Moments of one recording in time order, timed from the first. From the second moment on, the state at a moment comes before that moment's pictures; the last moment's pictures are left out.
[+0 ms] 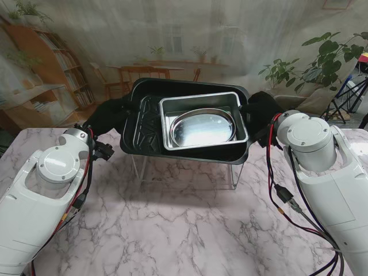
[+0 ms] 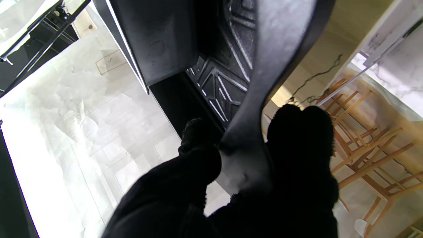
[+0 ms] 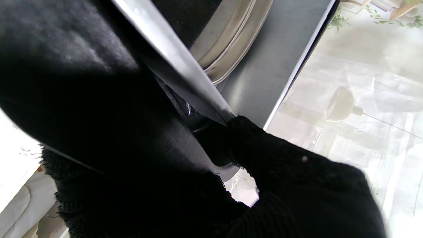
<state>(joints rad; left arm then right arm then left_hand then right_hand) 1.31 -1.08 -1.32 -1.68 0.13 0.10 -0.12 -1.19 -1.08 1.31 -1.70 -0.04 0.52 0.21 1.23 -0.20 0.54 -0.02 0.62 0.16 0.60 0.54 0.50 0.74 0.36 0.56 0.80 0.46 0.60 0.64 0.61 0.38 1.19 0.42 0.78 -0.39 1.01 -0.25 0.41 0.66 0.66 0.31 0.71 0.53 0.81 0.43 0.99 0.63 0.66 0.45 0.76 0.72 1.42 0.32</state>
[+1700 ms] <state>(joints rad) 1.16 -1.16 -1.18 -1.45 0.08 0.20 0.00 -1.12 -1.17 1.25 -1.50 0.07 0.50 0.04 1.16 -0.10 0.08 0.05 0.39 0.17 0.25 0.45 0.25 0.67 0.12 0.26 0.36 0.45 0.33 0.46 0.18 0.32 0.88 0.42 0.52 -0.24 0.74 -0.11 0.20 0.61 0.52 0.29 0.38 0.45 0.55 0.29 0.45 0.36 0.37 0.27 0.22 0.41 1.02 0.30</state>
